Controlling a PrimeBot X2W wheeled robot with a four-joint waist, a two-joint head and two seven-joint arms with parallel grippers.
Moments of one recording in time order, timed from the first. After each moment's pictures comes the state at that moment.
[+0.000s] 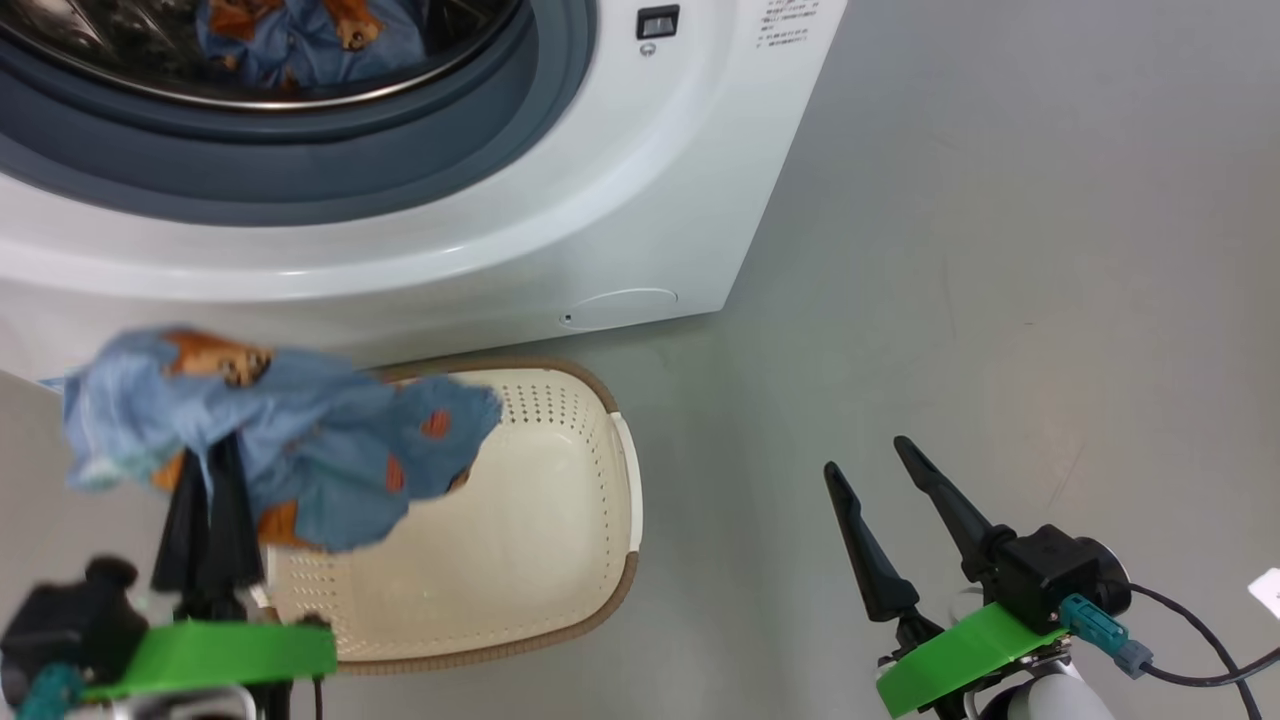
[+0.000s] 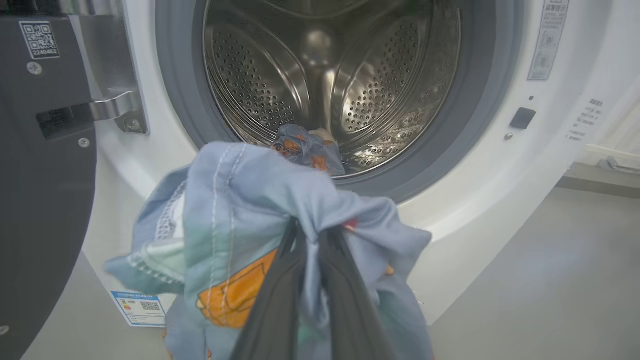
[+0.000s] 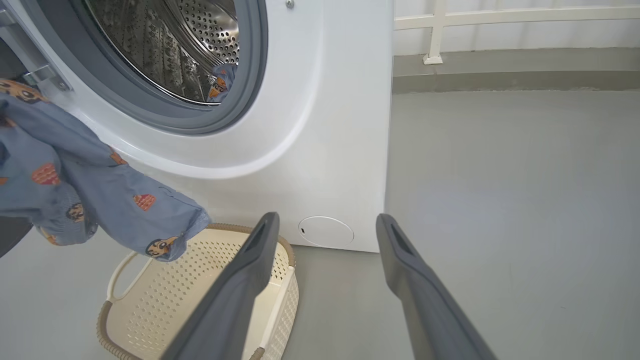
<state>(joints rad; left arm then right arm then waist) -0.07 0.05 0.03 -0.06 -0.29 -0.04 -0.24 -0.12 -0.05 0.16 0.14 0.15 0.13 -0.25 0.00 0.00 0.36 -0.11</state>
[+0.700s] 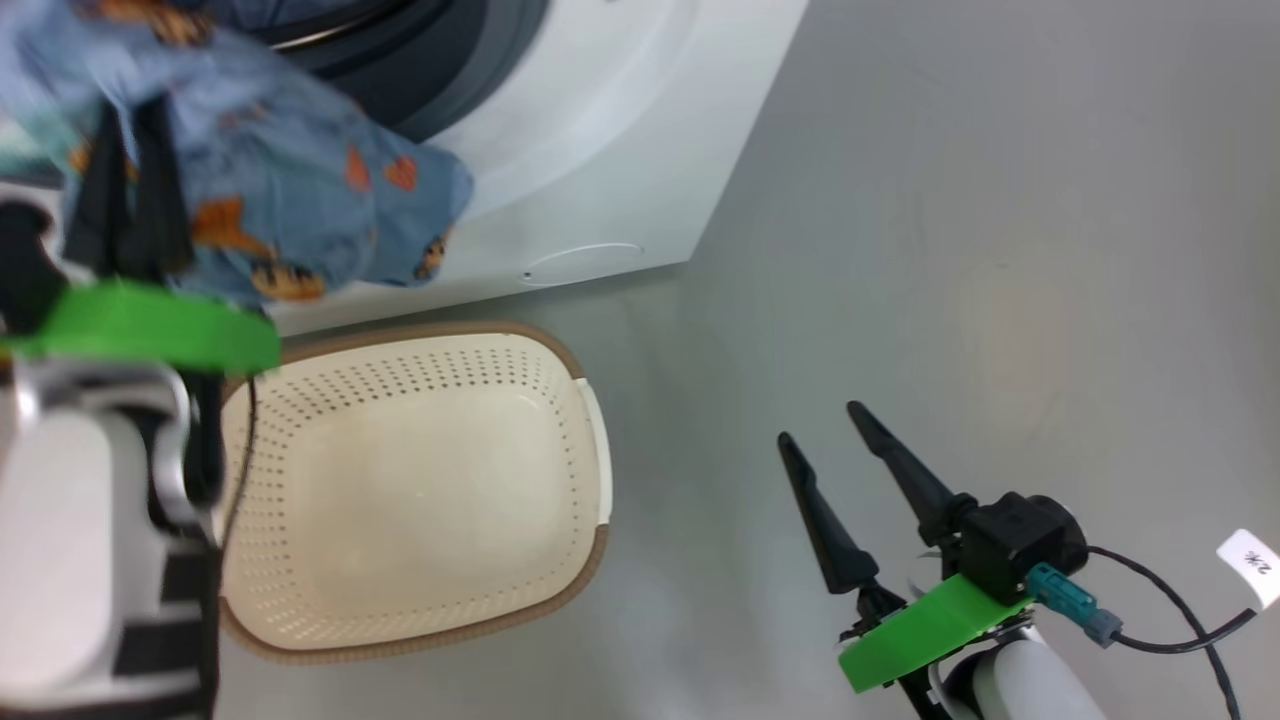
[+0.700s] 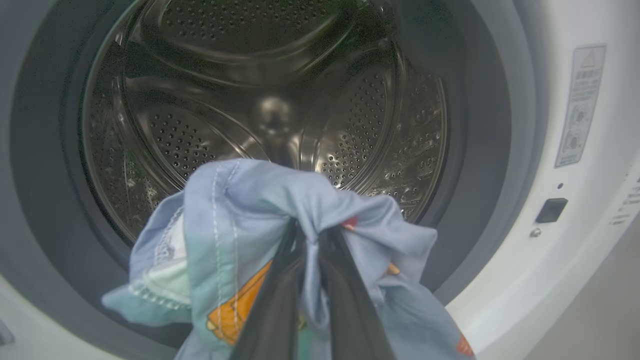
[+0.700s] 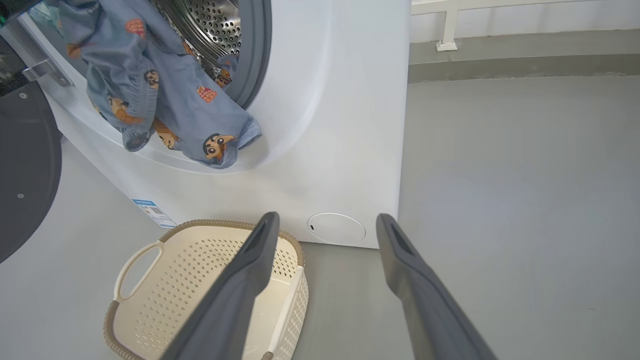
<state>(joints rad) -0.60 0.13 -0.02 0.11 -0.23 -0.05 -0.11 -0.19 -0.05 0.24 0.14 0.19 0.13 -0.25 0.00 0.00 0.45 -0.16</state>
